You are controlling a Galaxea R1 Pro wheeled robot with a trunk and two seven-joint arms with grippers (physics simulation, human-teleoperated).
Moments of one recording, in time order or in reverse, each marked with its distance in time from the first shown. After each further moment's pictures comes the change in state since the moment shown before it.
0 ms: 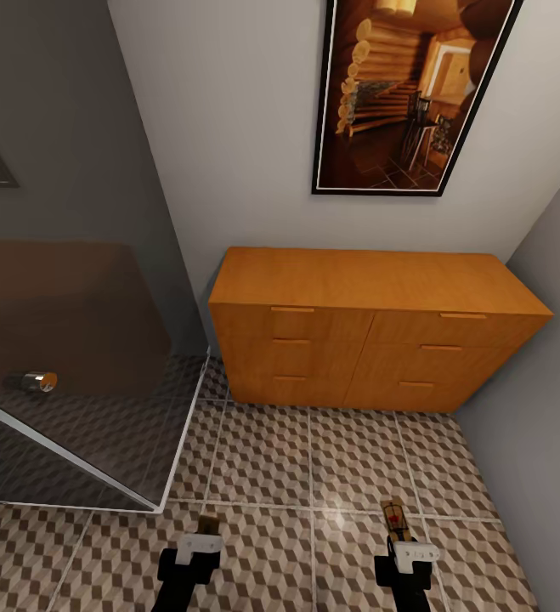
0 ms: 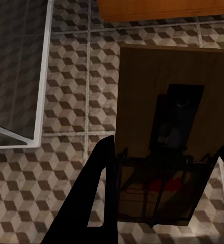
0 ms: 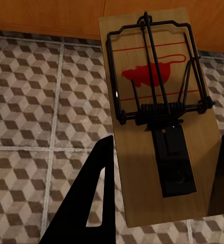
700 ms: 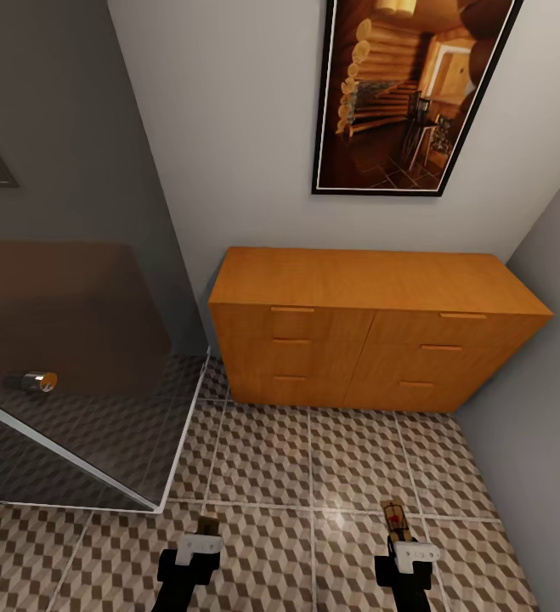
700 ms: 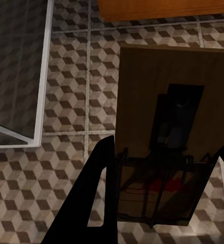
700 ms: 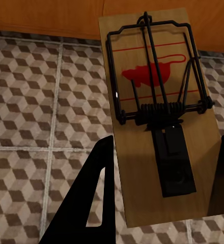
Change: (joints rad) left arm 0.000 -0.002 -0.002 0.005 0.000 0.000 0.001; right arm 0.000 -0.001 -0.002 0.000 0.000 0.000 -0.002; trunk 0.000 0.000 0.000
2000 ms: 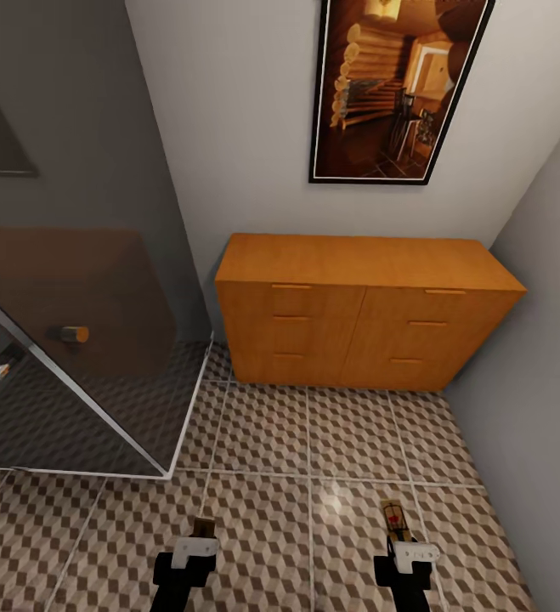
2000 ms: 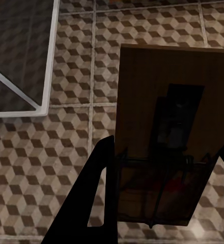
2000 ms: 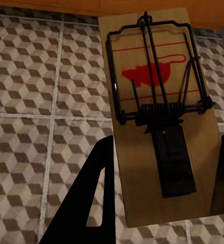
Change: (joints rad) left arm 0.000 -0.005 0.000 0.043 0.001 -0.048 0.000; right arm 0.000 0.003 0.000 0.000 0.000 0.002 -0.001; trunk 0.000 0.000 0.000
